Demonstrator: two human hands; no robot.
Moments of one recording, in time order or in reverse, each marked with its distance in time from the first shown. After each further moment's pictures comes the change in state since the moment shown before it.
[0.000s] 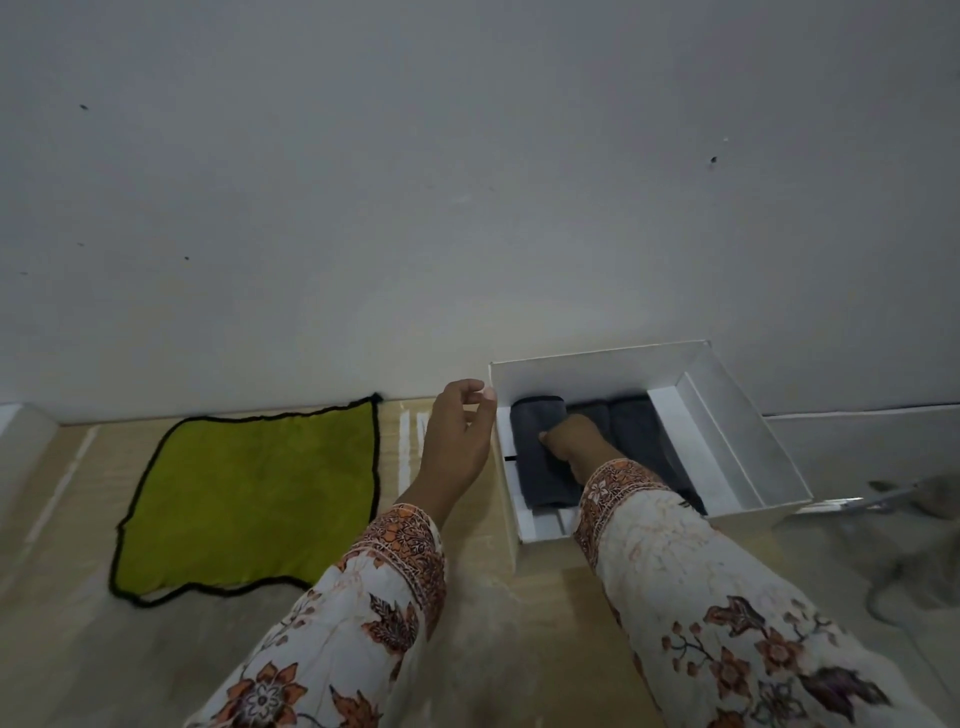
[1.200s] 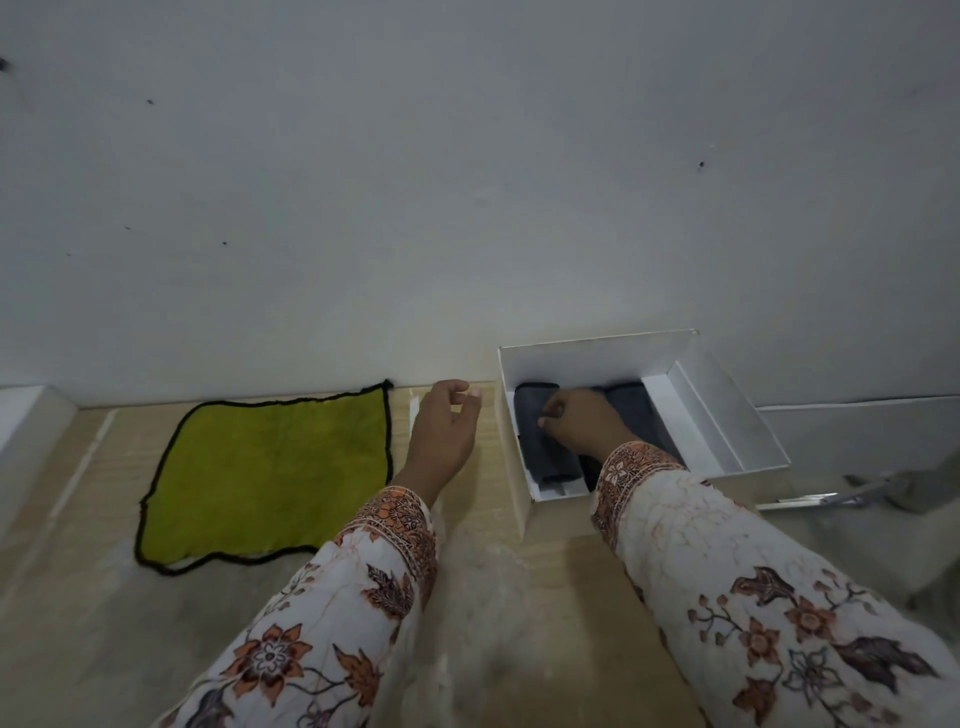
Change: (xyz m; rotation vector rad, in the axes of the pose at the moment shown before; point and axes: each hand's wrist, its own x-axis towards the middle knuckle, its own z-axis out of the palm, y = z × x) left_hand -0.020 -0.008 -0.035 0.068 -0.016 -0.018; right_hand -0.054 0.013 -0.017 -0.273 0.160 -0.475
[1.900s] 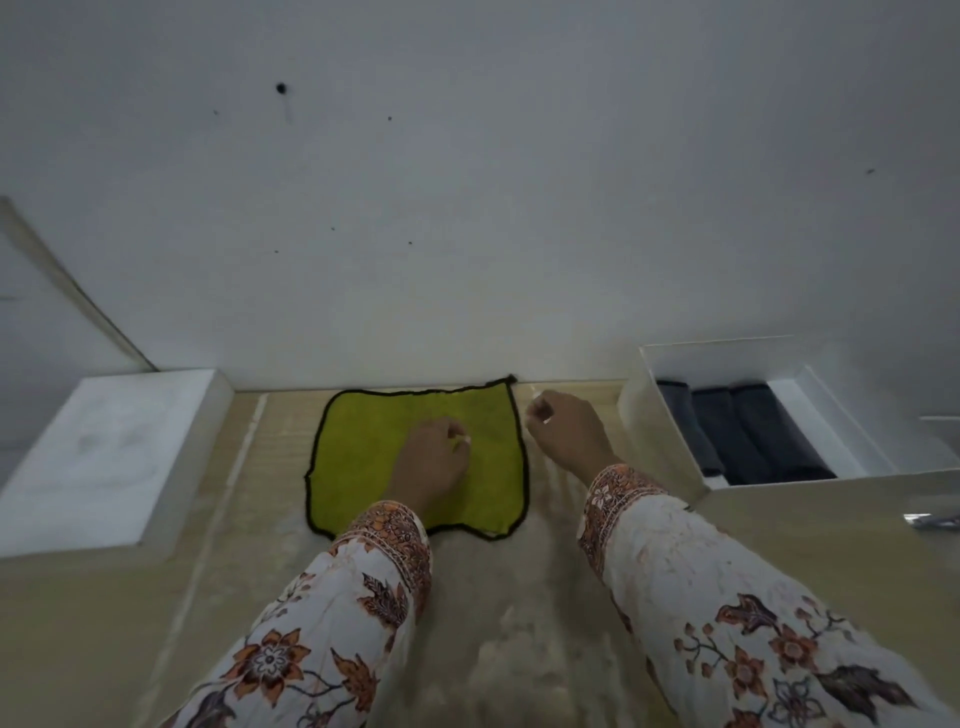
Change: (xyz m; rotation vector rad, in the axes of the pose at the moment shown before) left_hand -0.020 -0.075 -0.195 0.478 -0.146 0.000; right_hand -0.037 -0.173 0.104 0.198 0.125 -0.154
